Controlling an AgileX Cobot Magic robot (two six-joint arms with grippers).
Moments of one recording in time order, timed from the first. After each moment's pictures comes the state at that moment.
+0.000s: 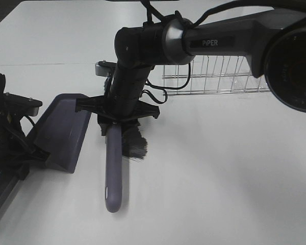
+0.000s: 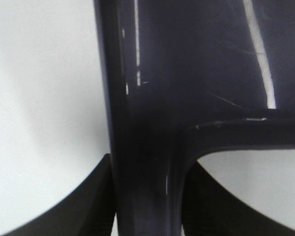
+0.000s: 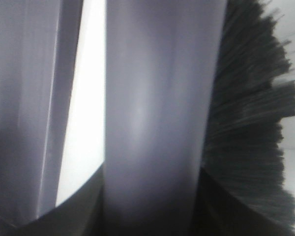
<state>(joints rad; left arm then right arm) -0.33 1.89 -0.91 0.17 0.68 -0.24 0.68 2.42 -1.85 0.22 0.80 0.44</state>
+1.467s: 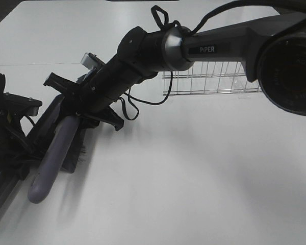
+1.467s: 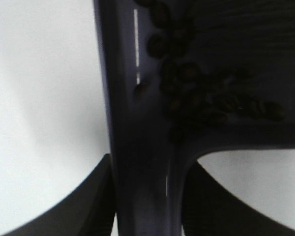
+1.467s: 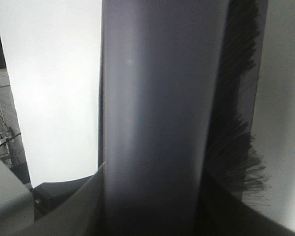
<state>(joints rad) -0.33 1.89 -0.91 0.16 0.68 -0.24 0.66 2.45 -1.84 0.90 0.68 0.15</state>
